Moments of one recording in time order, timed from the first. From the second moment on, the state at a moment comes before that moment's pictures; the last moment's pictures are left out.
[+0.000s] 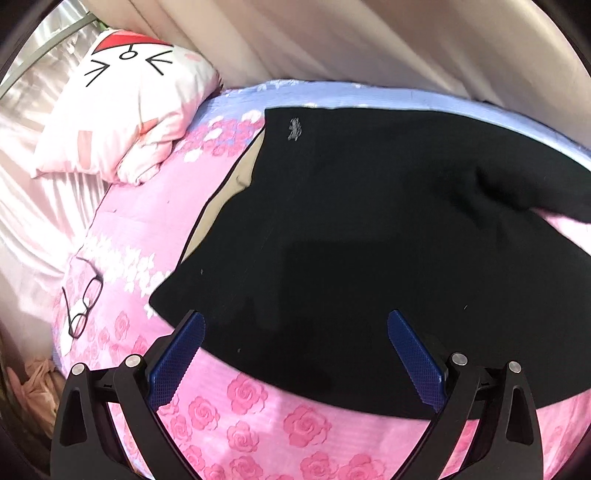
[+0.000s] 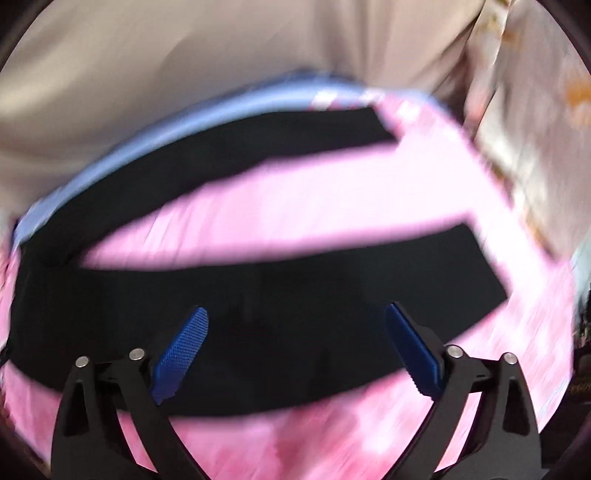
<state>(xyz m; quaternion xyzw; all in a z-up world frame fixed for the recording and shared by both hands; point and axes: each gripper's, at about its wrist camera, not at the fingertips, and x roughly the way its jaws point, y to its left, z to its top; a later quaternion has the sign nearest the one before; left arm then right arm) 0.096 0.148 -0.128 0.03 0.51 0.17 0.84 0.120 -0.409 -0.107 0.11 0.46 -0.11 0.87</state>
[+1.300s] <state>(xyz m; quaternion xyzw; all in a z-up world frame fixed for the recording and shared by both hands) 0.198 0.190 -0.113 0.03 0.50 0.22 0.84 0.187 -0.506 -0.093 0.09 0.43 -0.12 0.89</state>
